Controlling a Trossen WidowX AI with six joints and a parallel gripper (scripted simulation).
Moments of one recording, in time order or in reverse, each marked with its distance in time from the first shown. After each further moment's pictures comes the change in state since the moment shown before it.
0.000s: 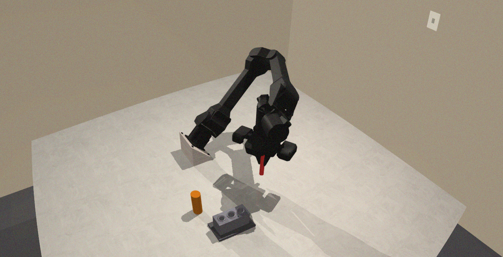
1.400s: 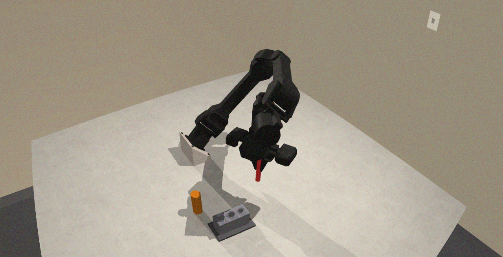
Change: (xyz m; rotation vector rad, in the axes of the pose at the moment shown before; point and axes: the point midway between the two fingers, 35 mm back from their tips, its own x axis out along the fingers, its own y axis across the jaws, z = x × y) arm -0.042 0.022 0.070 -0.003 -0.022 0.001
